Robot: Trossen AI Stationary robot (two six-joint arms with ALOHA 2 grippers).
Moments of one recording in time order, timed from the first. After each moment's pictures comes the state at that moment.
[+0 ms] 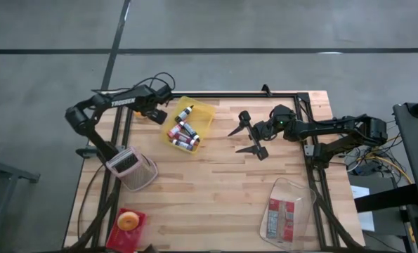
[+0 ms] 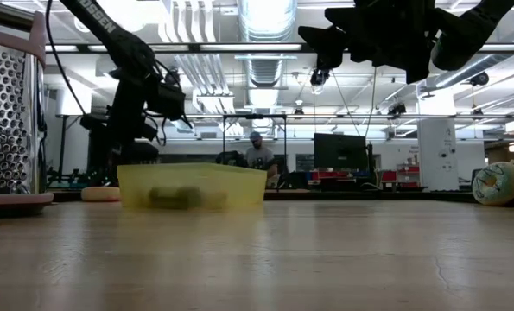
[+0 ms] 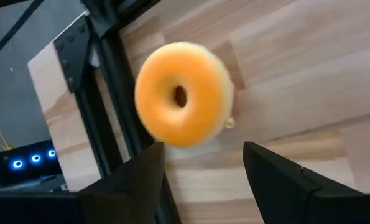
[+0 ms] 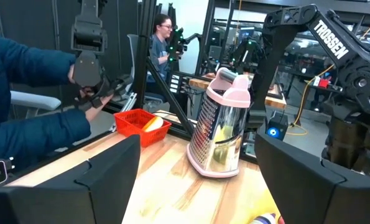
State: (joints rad) left arm 0.77 1.64 1.01 -1.00 -0.52 -0.43; right arm -0.31 1.33 0.56 0.84 -0.73 -0.11
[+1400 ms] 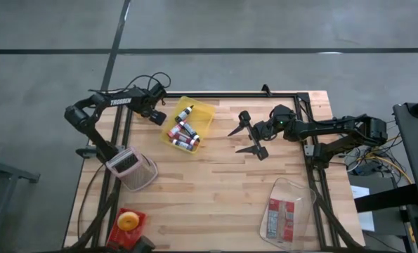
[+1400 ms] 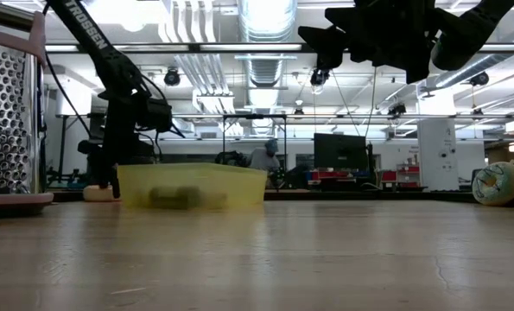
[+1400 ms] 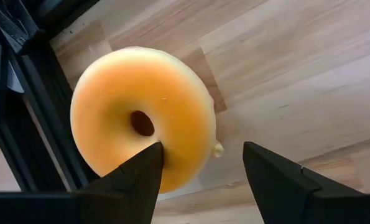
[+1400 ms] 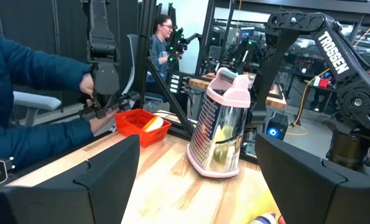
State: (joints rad) left arm 0.90 1.65 0.88 -0.72 -0.34 -0.20; right arm -0.31 1.33 0.56 0.84 -0.73 -0.11
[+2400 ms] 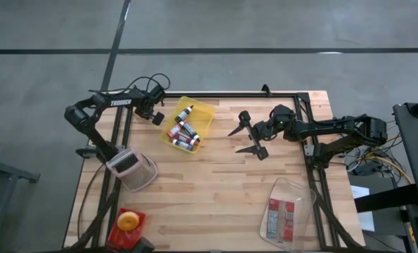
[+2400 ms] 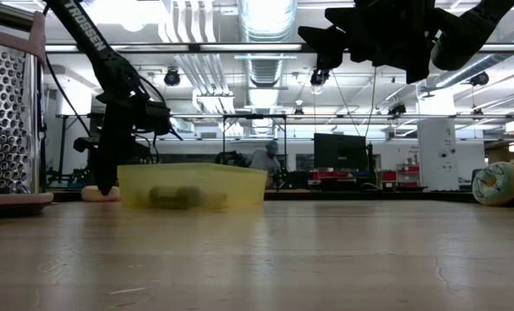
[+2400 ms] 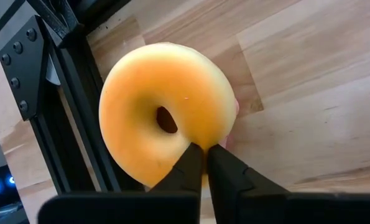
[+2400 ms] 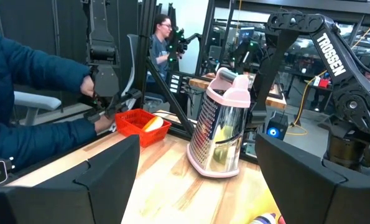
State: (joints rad) left arm 0.90 1.65 0.85 -0.70 -0.46 -0.22; right arm -0.31 1.33 0.56 0.84 -0.73 -0.11
